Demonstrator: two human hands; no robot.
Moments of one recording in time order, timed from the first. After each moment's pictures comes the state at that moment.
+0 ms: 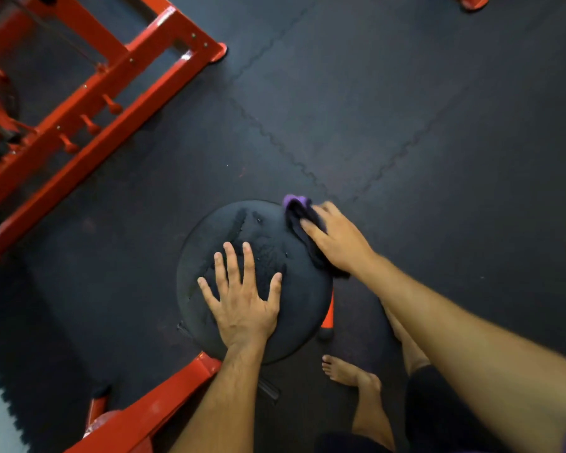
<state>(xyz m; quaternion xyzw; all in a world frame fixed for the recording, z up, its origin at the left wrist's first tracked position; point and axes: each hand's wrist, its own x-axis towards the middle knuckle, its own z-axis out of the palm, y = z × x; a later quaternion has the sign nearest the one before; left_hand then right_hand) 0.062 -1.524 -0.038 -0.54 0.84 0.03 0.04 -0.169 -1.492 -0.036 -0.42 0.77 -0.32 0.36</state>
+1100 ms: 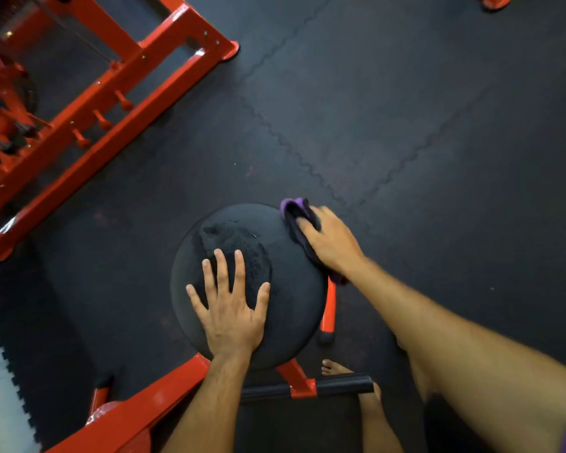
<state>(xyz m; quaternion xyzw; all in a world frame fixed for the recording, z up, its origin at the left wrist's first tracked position) 0.071 -1.525 -0.036 -0.55 0.83 0.05 0.04 -0.172 -1.516 -0.051 -0.38 0.78 -0.33 0.38</state>
